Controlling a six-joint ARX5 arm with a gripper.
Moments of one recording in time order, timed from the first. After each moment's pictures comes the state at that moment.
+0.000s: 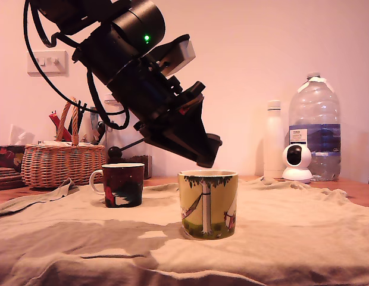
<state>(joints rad) -0.68 1.76 1.16 -0.23 0.35 0.17</state>
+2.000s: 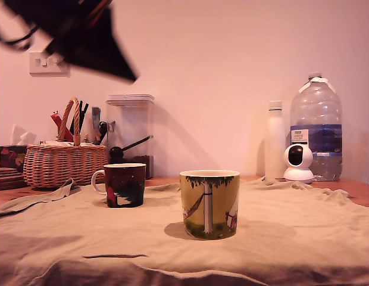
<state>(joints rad) -0.52 1.19 0.81 -0.15 0.28 0.08</state>
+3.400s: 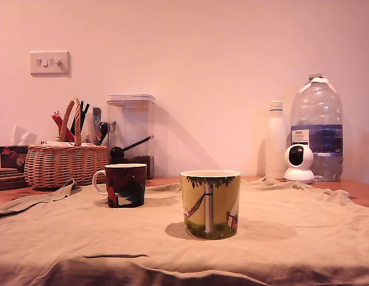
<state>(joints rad) -0.15 0.37 0.26 -0.17 0.15 -0.10</state>
